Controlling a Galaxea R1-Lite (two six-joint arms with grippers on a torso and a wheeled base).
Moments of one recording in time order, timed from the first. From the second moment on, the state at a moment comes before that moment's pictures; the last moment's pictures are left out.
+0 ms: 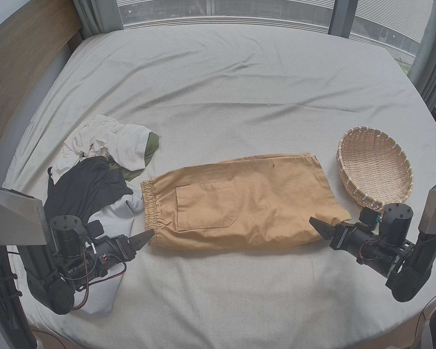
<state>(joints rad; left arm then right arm) -0.21 2.15 -0.25 -1.55 -0.23 -0.49 0.32 2.01 -0.23 -1.54 0.06 0.41</state>
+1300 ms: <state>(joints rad) -0.30 2.34 -0.52 -1.55 -0.22 -0.59 0.49 1.92 -0.36 -1.54 0.06 0.38</state>
